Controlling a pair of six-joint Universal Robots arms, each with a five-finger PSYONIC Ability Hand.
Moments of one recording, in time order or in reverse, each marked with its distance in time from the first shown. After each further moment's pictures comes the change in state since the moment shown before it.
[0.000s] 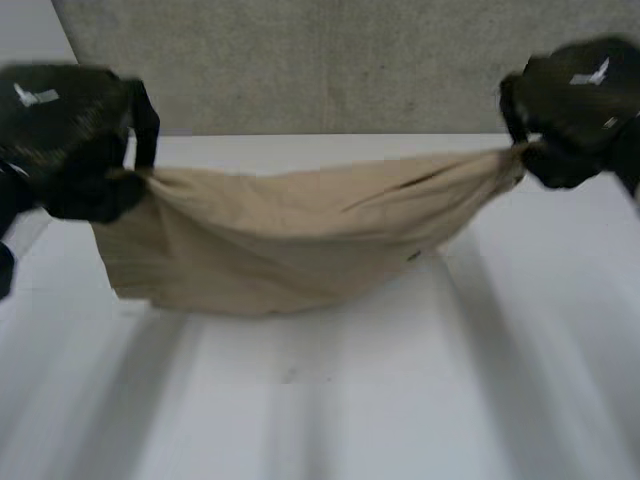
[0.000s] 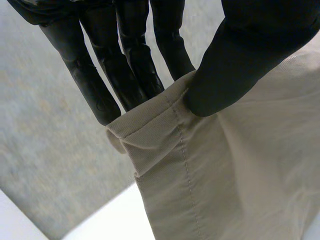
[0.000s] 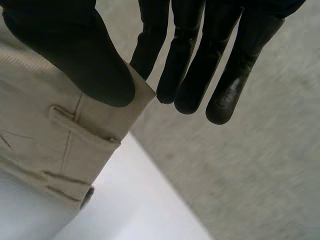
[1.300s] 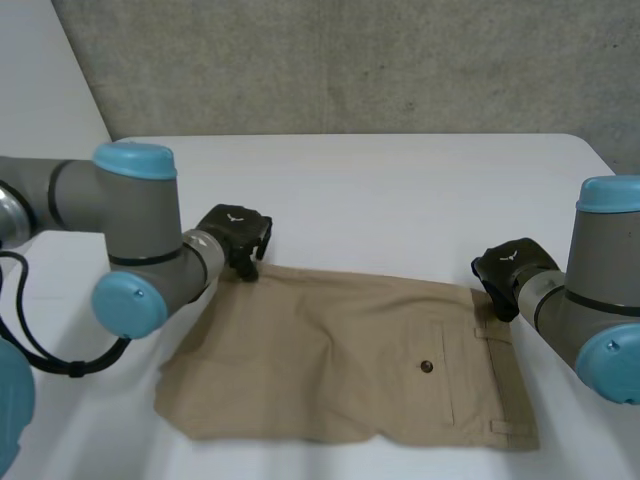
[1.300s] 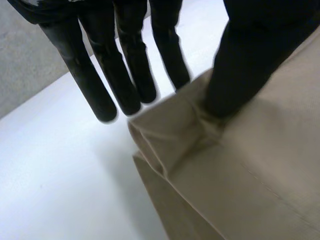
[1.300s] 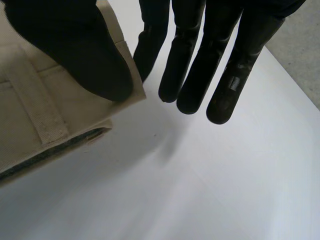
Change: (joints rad) left arm -0.024 -1.034 0.428 0.194 0.048 0.100; right arm -0.010 0.607 0.096 -0.191 0.211 -0.091; left_hand -0.241 -0.280 -0.268 -0.282 -0.226; right_hand -0.057 -0.086 -0.075 -0.073 -0.072
